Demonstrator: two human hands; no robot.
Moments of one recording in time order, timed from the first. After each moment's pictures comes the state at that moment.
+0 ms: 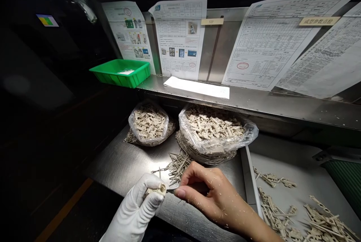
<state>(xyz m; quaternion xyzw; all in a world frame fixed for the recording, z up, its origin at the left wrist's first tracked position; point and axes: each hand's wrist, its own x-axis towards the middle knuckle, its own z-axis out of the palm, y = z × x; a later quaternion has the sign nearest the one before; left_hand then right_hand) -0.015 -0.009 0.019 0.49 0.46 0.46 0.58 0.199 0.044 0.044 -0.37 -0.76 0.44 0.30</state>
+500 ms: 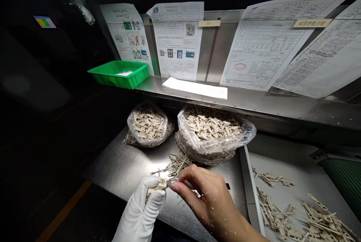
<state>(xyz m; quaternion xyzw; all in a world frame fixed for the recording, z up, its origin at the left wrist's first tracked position) 0.001 -0.015 0.007 0.50 0.56 0.46 0.48 0.184 0.031 0.027 -0.40 -0.79 0.25 0.40</state>
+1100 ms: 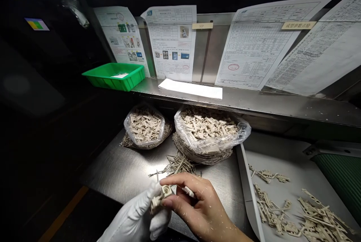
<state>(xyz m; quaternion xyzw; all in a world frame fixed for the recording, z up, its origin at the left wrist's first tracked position) -0.008 -0.001 0.014 0.36 0.36 0.35 0.78 0.175 0.019 0.029 -0.42 -0.71 0.41 0.40</state>
